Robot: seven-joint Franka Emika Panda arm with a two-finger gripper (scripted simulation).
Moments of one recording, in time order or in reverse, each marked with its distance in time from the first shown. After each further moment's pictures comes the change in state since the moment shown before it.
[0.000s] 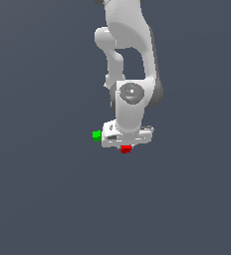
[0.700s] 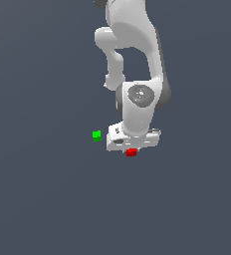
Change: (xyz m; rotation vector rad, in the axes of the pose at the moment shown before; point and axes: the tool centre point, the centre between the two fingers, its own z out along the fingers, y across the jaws) arm 0.022 -0.019 -0.008 0.000 0.001 0.001
